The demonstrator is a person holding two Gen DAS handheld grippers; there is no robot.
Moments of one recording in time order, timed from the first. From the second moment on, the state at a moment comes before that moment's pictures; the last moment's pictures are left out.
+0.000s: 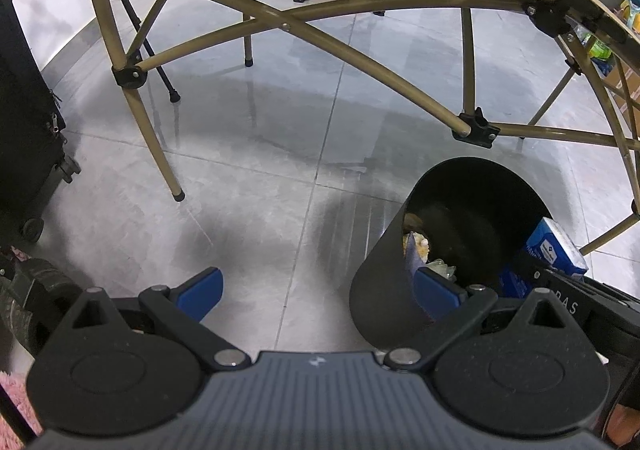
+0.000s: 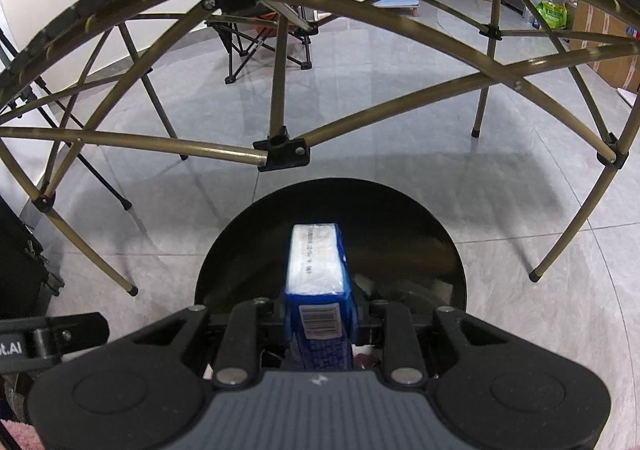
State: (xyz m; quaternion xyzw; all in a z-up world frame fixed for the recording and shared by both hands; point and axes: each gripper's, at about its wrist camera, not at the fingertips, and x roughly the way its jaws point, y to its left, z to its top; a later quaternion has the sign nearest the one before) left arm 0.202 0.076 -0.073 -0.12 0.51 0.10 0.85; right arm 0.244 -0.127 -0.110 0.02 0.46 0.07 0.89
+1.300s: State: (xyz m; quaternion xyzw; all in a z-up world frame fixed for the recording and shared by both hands) left arm 0.172 0.055 -0.041 -0.08 0.45 0.09 0.88; right arm 0.216 -0.142 -0.081 0.00 0.45 0.07 0.89
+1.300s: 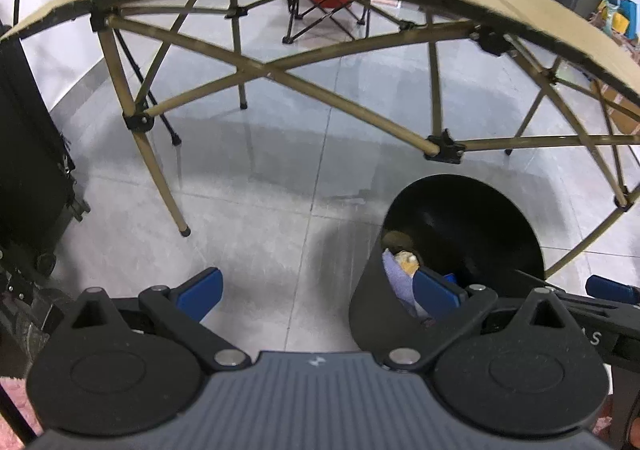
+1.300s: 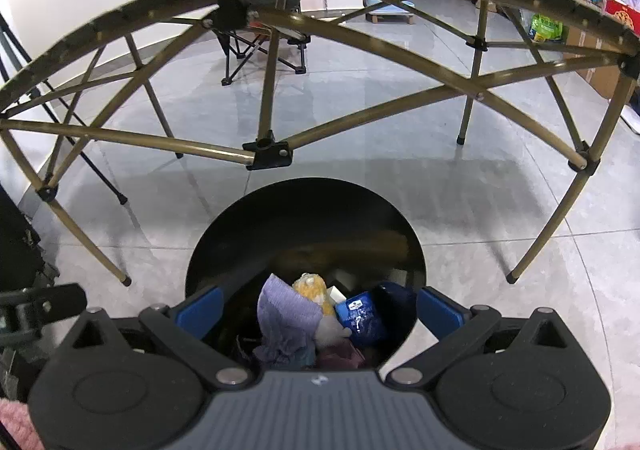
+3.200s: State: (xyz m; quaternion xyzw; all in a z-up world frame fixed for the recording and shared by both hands) left arm 0.025 0.031 0.050 -0.05 0.38 0.01 0.92; right arm 0.045 -0.187 0.049 0.01 0.36 0.13 0.92
